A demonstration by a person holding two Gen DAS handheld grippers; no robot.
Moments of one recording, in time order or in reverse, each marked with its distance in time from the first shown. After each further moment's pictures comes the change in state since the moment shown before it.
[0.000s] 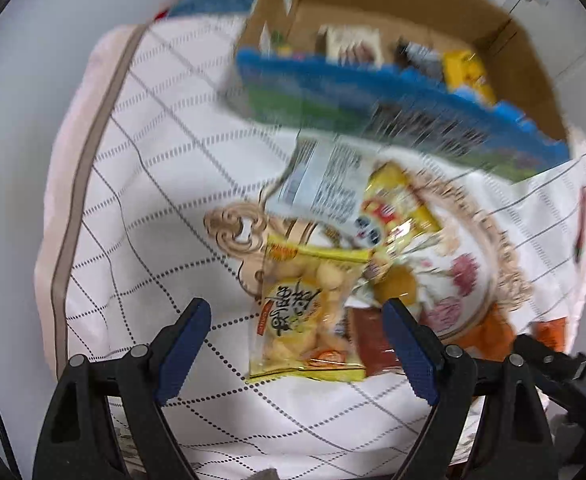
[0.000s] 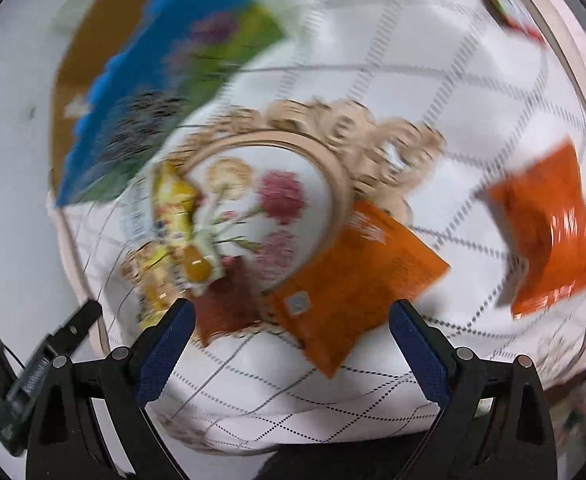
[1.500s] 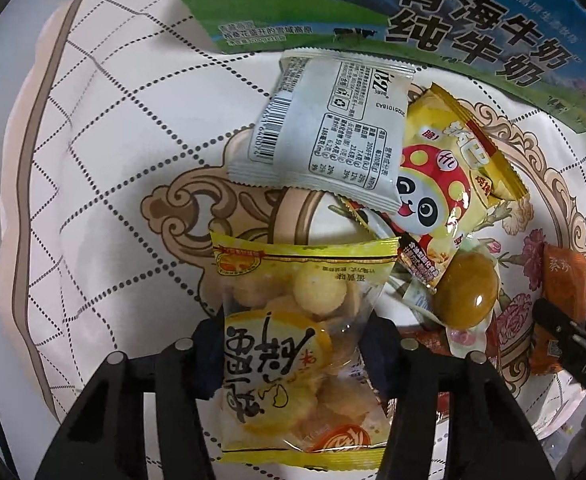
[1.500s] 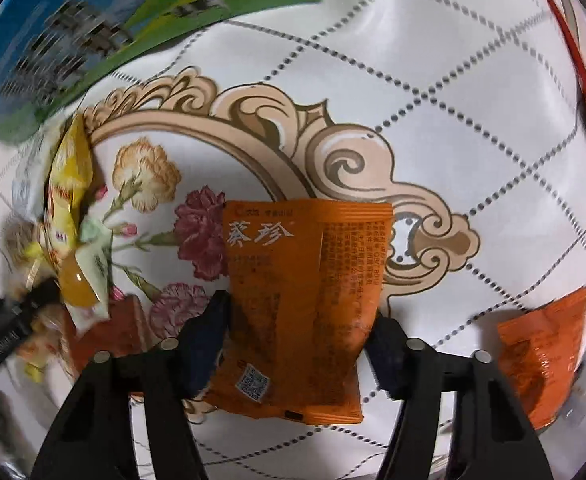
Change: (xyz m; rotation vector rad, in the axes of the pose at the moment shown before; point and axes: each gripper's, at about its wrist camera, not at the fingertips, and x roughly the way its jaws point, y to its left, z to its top) left arm 0.102 -0.019 0.017 0.071 0.107 0.066; right arm 0.069 0.031 0.041 -0.411 -0.029 -0.345
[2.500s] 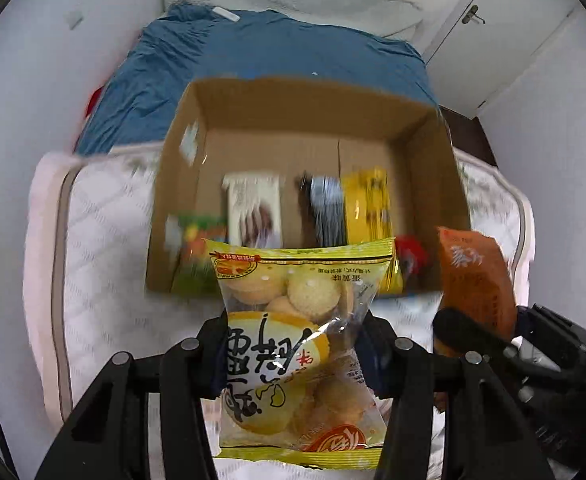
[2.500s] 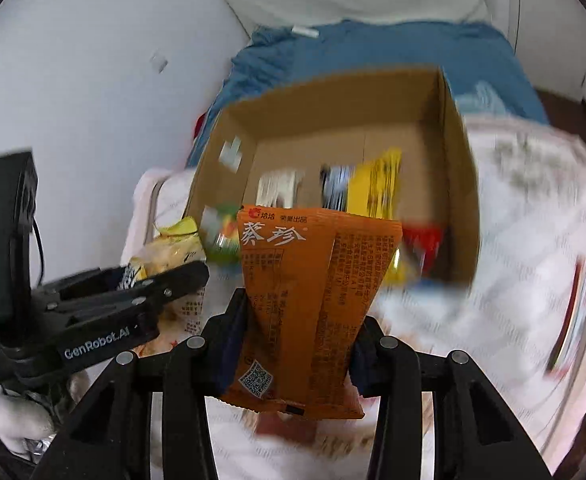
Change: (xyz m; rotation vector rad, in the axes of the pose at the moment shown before) left arm -0.210 -0.021 0.106 0.059 -0.275 -0.262; right arm -0.222 0.070 0.110 -0.199 -0.350 0.333
